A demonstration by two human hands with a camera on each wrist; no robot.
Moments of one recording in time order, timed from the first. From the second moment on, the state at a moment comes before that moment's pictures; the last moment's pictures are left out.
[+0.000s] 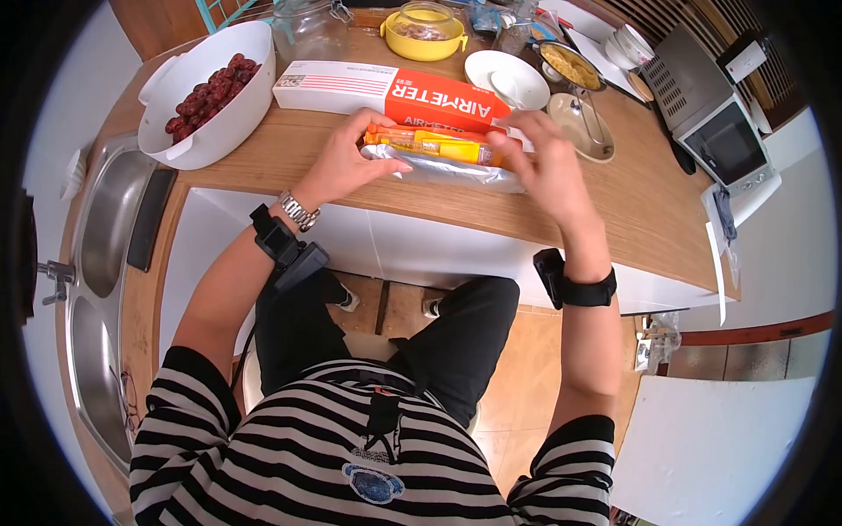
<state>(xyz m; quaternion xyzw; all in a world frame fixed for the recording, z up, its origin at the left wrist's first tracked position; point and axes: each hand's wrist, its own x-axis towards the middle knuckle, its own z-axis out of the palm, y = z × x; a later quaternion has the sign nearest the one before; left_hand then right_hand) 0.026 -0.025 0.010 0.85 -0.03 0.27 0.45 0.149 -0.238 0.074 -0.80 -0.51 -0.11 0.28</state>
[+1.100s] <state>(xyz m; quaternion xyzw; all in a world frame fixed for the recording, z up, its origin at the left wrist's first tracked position) 0.037 -0.066 0.013 0.82 -0.03 0.26 0.51 0.136 -0.247 0.047 -0.75 -0.62 -0.19 0.13</state>
